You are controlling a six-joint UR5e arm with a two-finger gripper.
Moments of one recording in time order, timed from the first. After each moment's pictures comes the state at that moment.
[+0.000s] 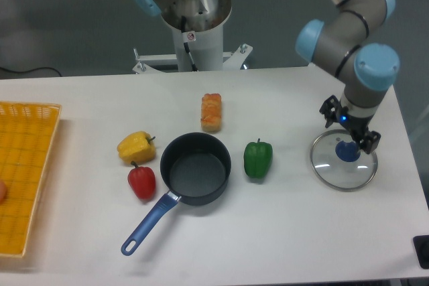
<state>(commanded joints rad) 2.86 -1.98 -1.62 -1.04 1.59 1.71</state>
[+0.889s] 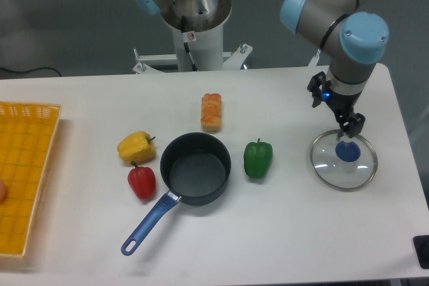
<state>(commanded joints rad) 2.78 -1.91 -1.58 -1.23 1.60 1.82</state>
